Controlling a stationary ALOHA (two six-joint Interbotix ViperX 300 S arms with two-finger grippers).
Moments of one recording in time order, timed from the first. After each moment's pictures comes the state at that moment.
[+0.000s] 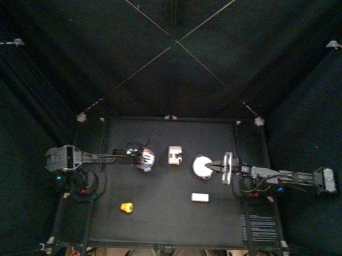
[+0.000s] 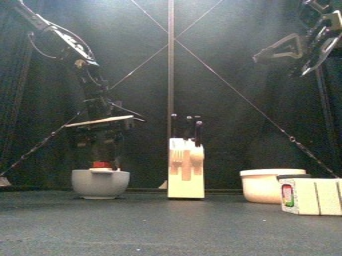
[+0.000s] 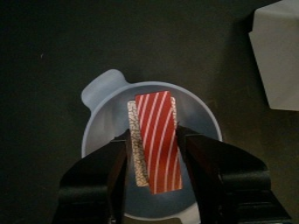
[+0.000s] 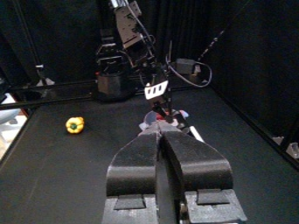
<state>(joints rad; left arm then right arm) 0.23 -0.03 0.64 0.59 0.69 -1.41 -0.19 -0.96 1.21 -0.02 -0.29 0.02</state>
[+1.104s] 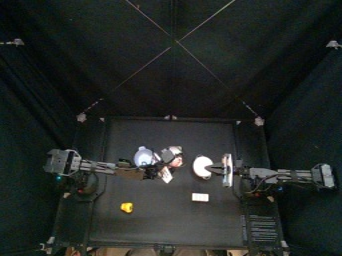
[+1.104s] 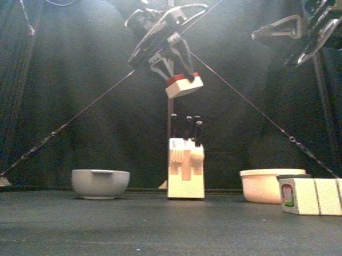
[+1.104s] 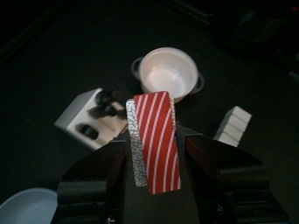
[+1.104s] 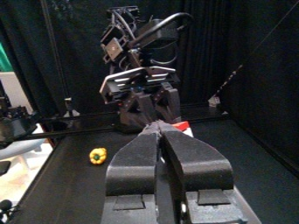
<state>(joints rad) -0.06 -0.01 0.22 0.72 0.64 -1.08 -0.10 -0.90 1.19 -0.03 -0.50 0.06</state>
